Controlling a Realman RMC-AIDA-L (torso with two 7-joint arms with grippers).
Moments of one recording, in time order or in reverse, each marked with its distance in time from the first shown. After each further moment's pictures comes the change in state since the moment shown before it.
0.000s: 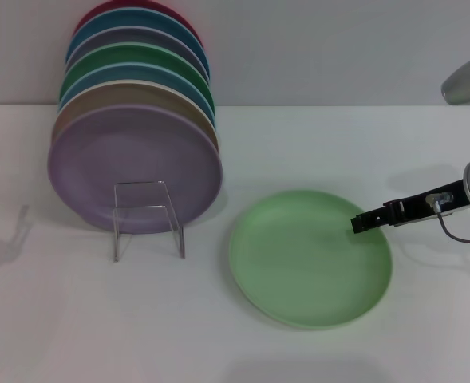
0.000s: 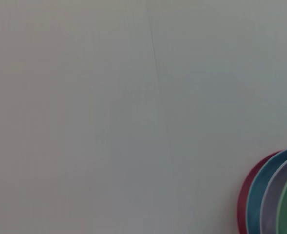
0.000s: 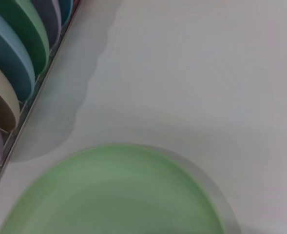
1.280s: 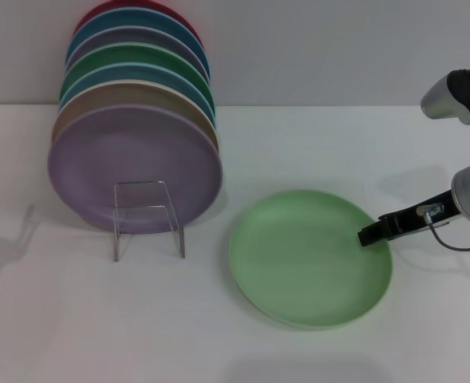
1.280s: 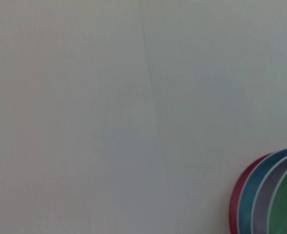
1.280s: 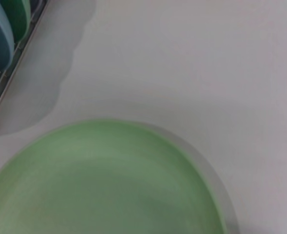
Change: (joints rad) left arm 0.000 0.000 0.024 -0.007 -0.006 0.001 0.000; right arm 0.046 0.004 -0.029 -0.069 -0.074 -0.016 0.021
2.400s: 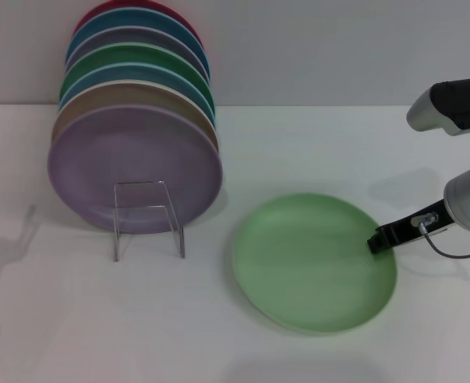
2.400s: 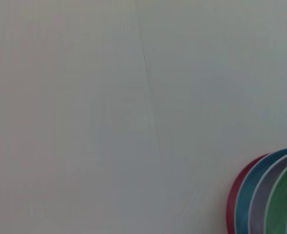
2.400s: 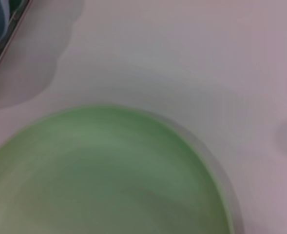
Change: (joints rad) left arm 0.002 0.000 0.001 -0.003 0.006 -0.001 0.000; right arm 0.006 0.001 -0.065 -0.007 -0.032 -0.009 0.017
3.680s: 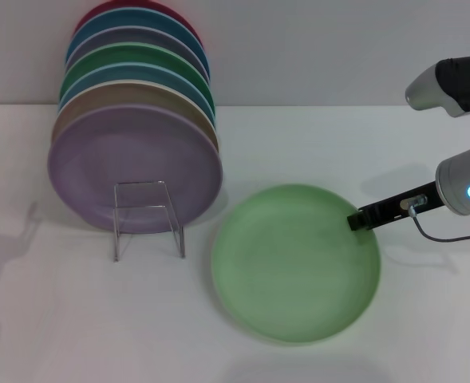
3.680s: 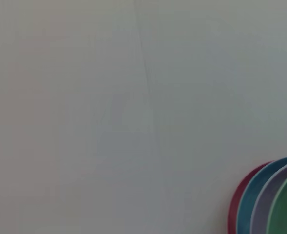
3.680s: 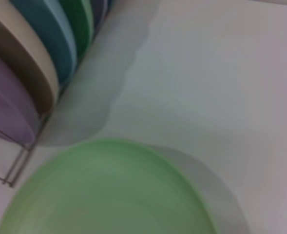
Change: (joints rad) left arm -0.008 0.000 -0.002 -0.003 -0.006 0.008 0.000; right arm -0.037 0.006 -0.002 0.093 0.123 -0.002 -0.074
